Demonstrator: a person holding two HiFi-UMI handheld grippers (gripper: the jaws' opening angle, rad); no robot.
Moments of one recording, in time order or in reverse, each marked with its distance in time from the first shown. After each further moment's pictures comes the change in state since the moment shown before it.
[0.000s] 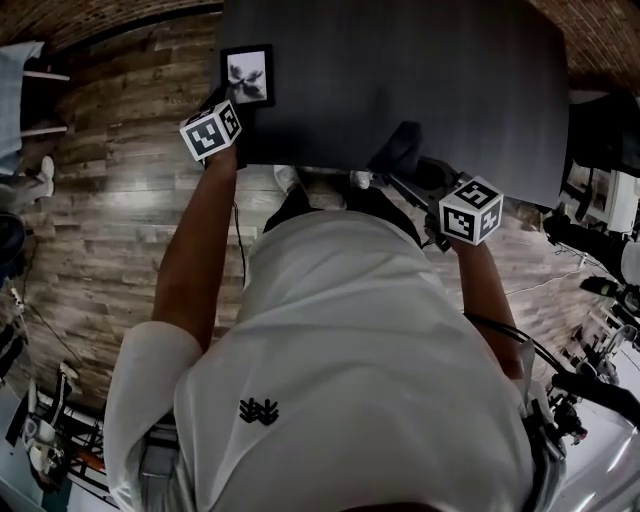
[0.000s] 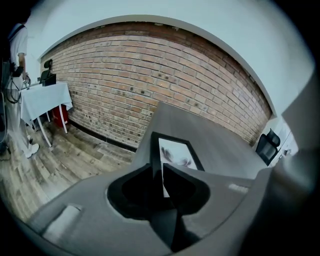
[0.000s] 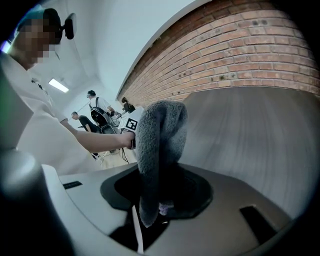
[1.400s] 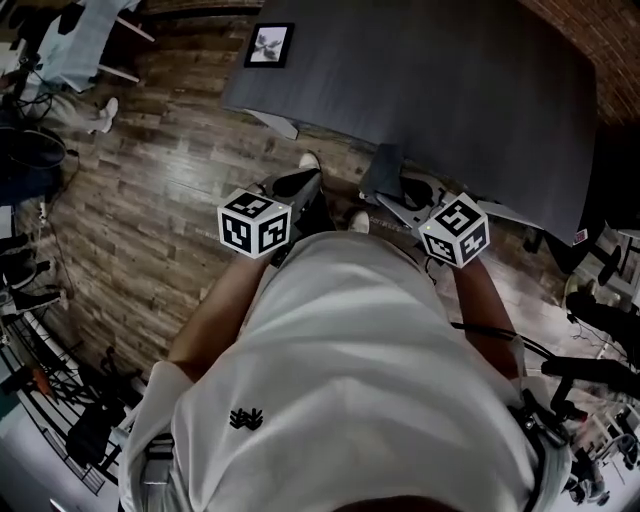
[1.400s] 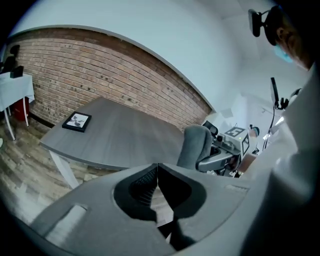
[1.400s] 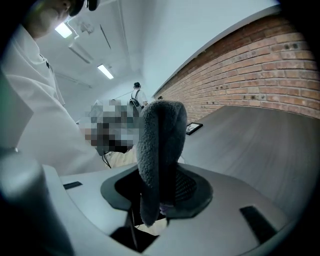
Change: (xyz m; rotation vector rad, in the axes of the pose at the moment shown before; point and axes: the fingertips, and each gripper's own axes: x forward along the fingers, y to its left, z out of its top) left arm -0.290 -0.337 -0.172 0.120 0.029 -0.445; right arm -0.129 0.045 -0.122 -0.385 -0.047 0.253
